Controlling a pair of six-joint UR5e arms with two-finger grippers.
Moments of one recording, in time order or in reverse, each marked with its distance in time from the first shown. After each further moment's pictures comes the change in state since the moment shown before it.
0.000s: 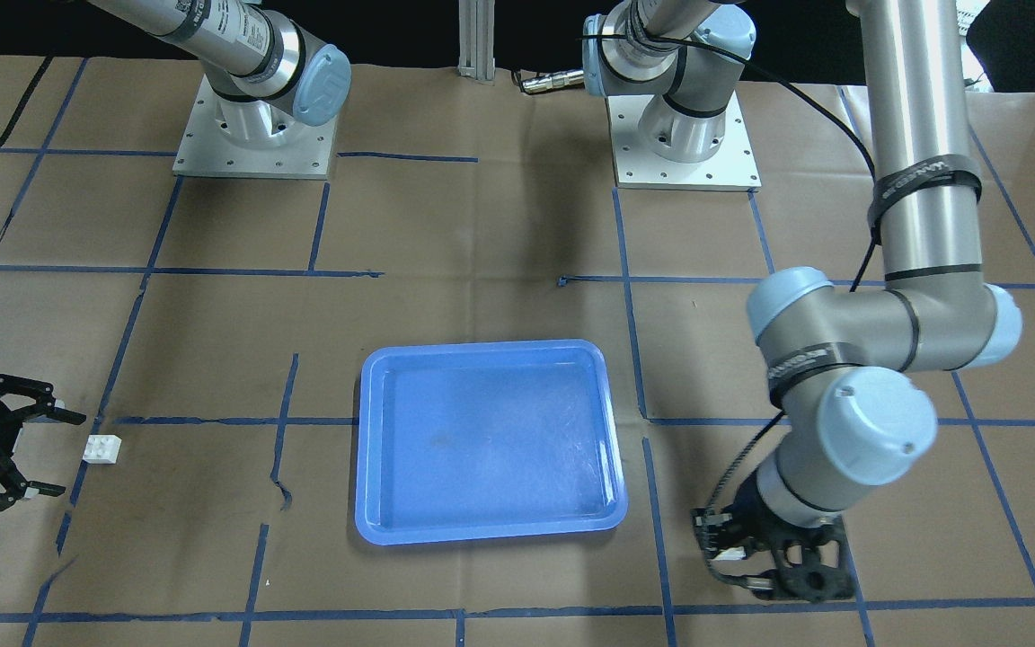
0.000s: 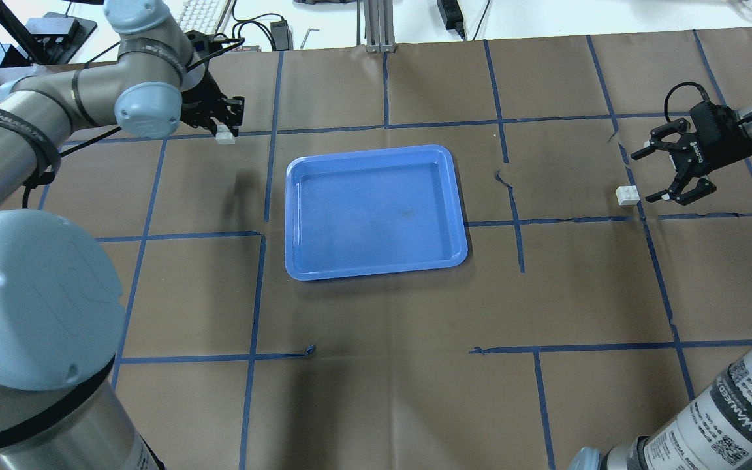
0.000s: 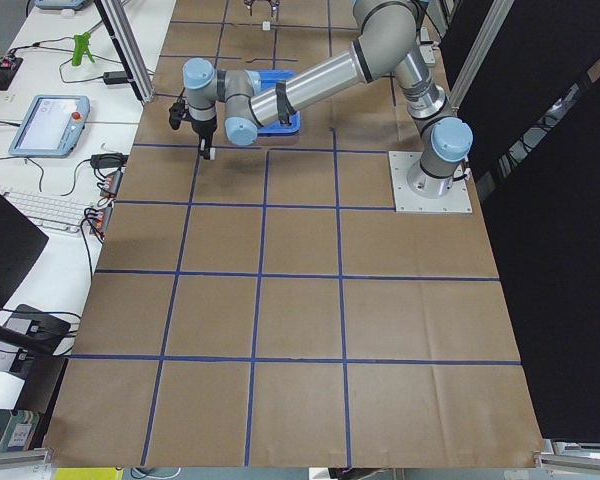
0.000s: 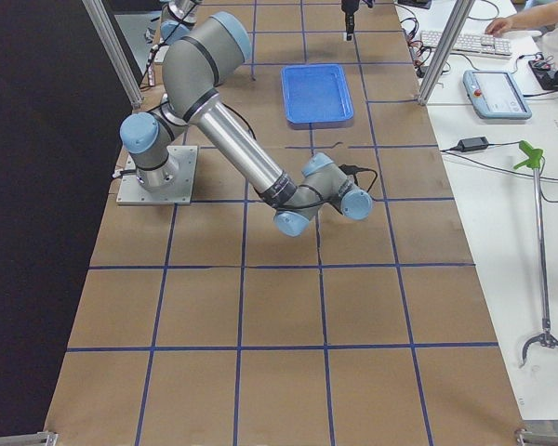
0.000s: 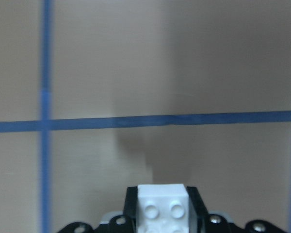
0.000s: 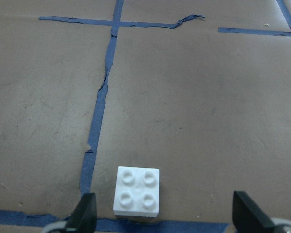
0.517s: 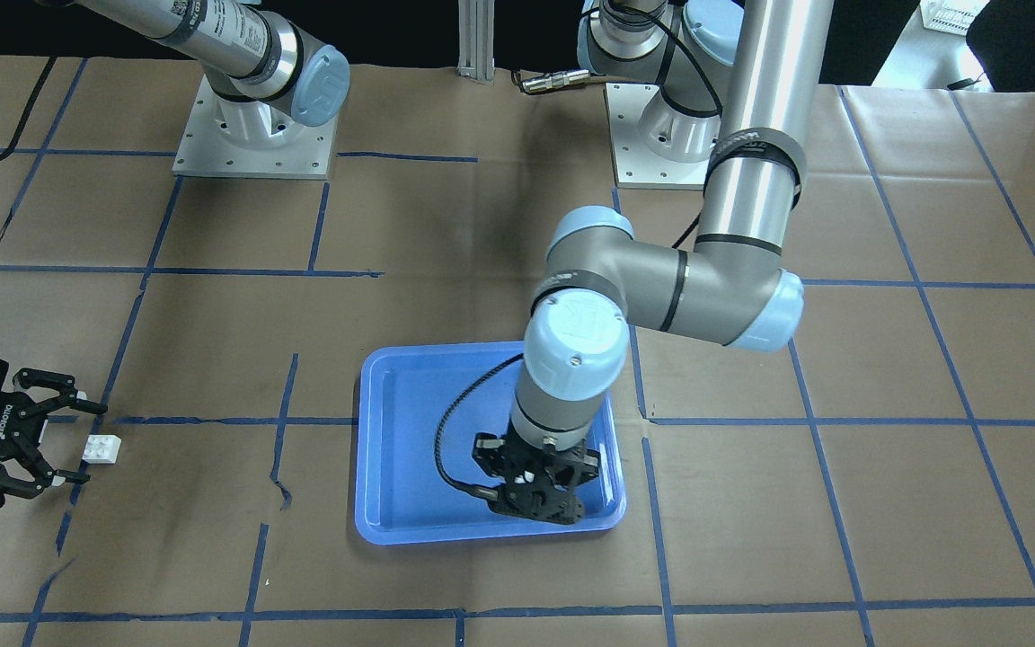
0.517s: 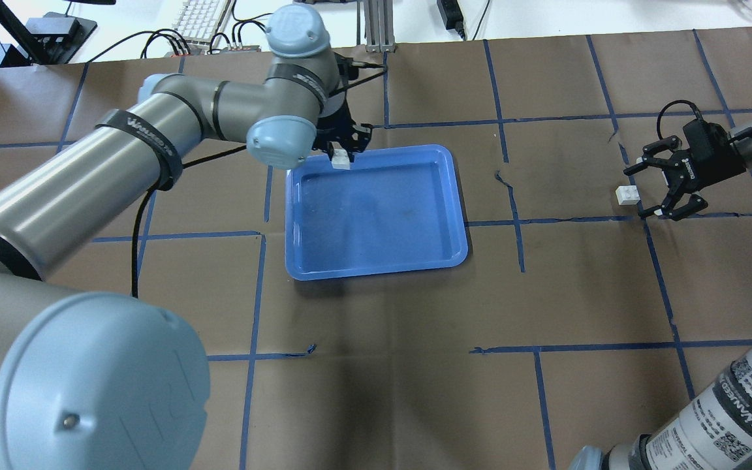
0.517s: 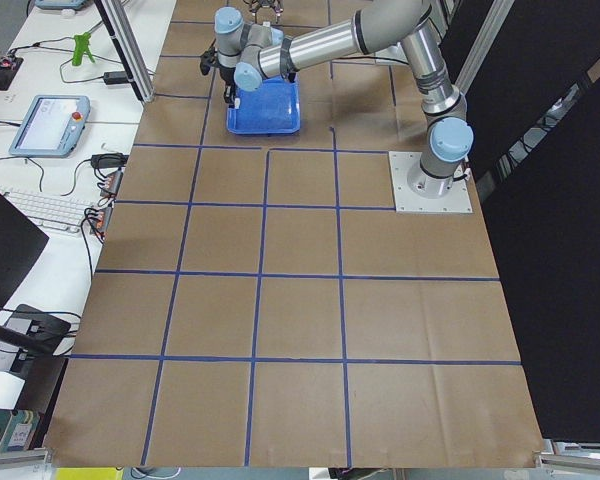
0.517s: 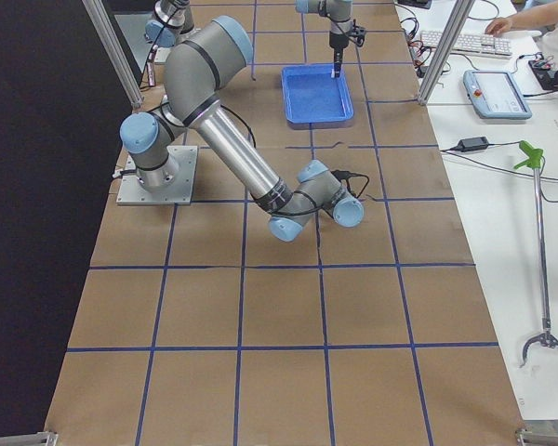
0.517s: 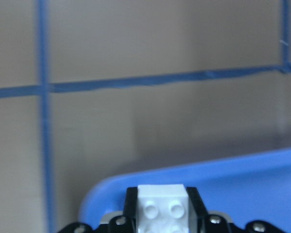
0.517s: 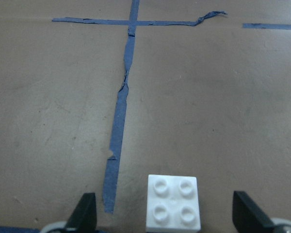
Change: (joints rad) left arm -0.312 0.015 -0.056 0.005 0.004 -0.137; right arm -0.006 0.003 0.058 -0.006 0.004 -0.011
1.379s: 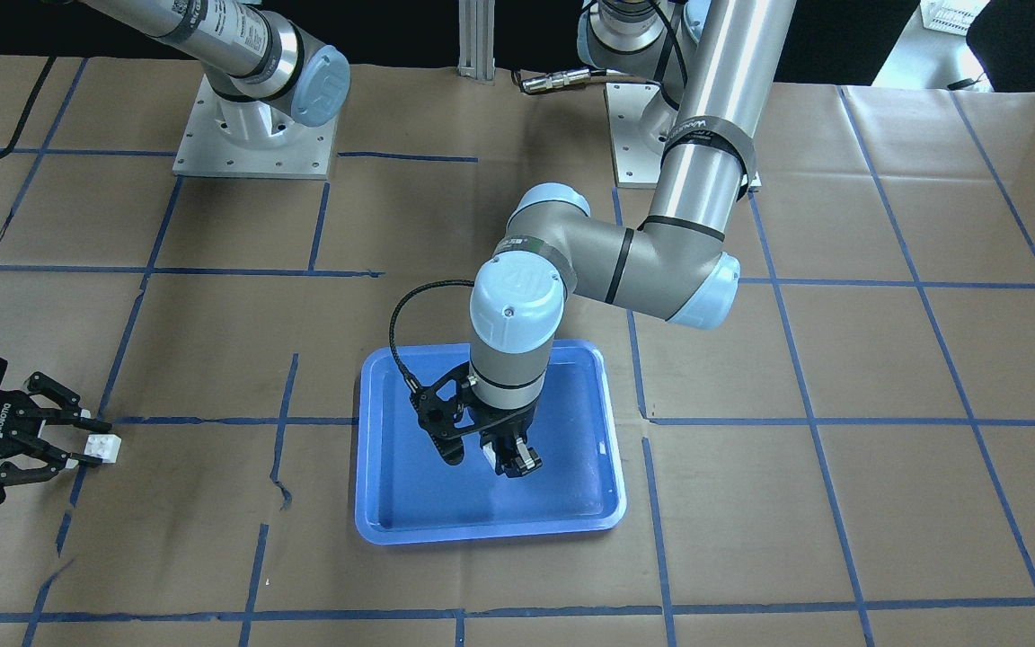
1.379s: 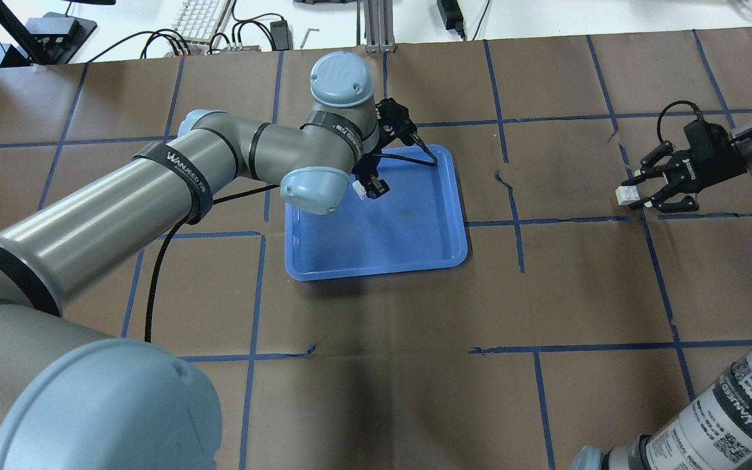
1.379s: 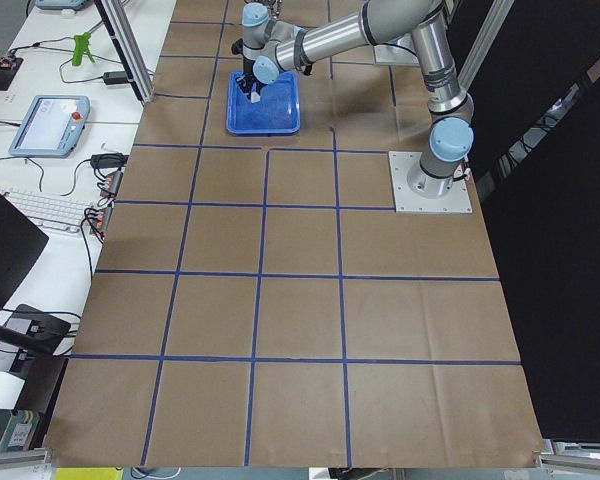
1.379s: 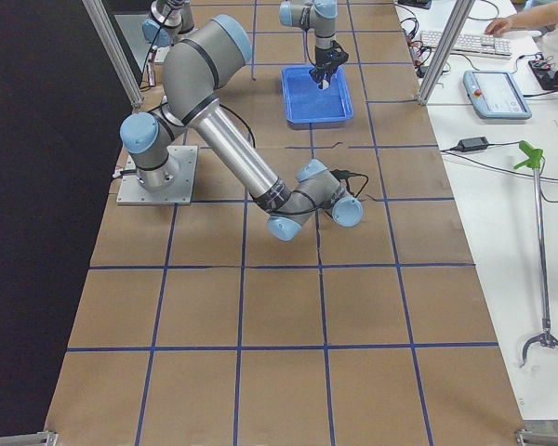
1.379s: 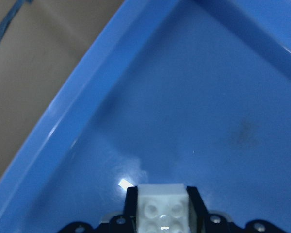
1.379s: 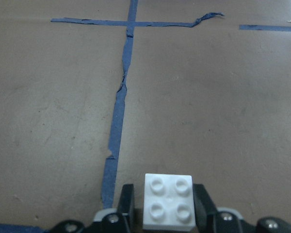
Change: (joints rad) left arm -0.040 0.026 -0.105 0.140 0.037 0.951; right arm -0.003 -0.008 -0.003 -0.005 0.003 0.001
